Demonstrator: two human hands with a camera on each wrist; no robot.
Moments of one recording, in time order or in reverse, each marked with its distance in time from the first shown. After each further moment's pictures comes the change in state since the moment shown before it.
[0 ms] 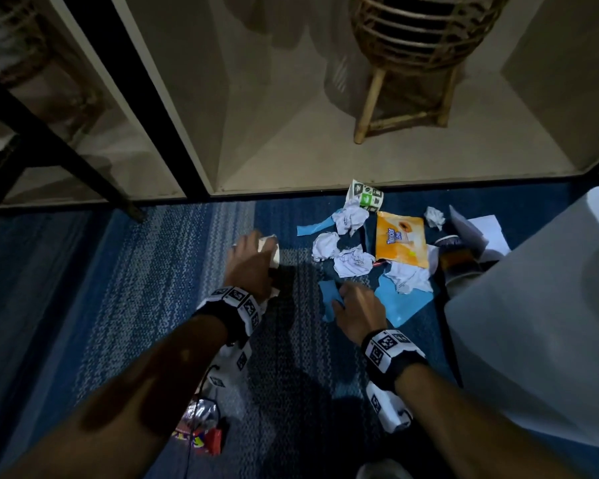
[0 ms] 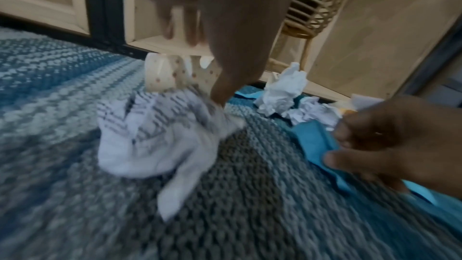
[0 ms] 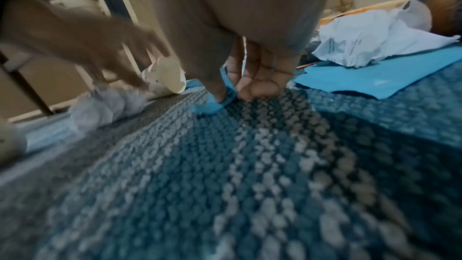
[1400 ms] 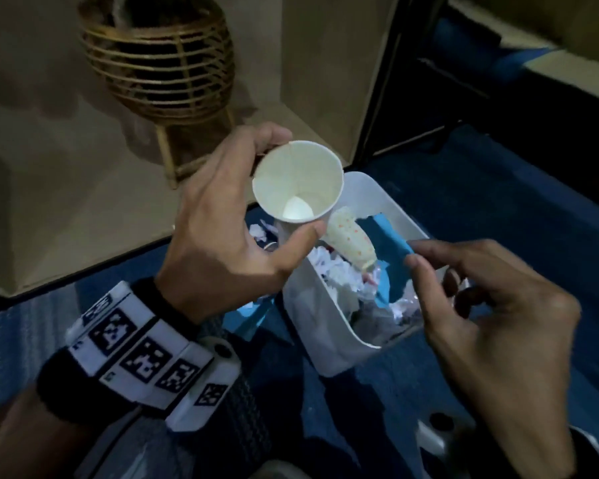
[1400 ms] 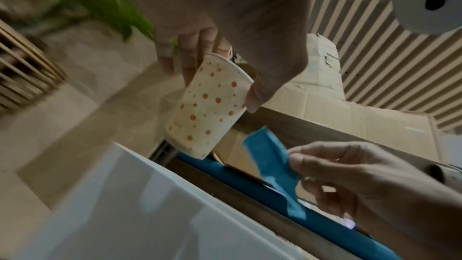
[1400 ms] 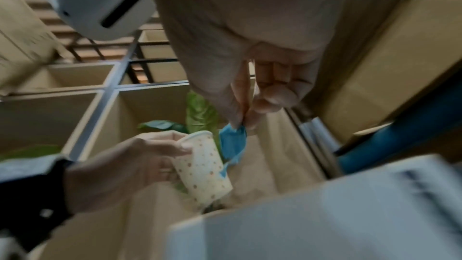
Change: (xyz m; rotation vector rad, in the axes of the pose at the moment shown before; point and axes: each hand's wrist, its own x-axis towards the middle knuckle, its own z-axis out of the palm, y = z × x) left_hand -0.091 0.282 -0.253 -0.816 0.417 0.866; right_hand -0.273 0.054 -0.299 0.213 1.047 -0.033
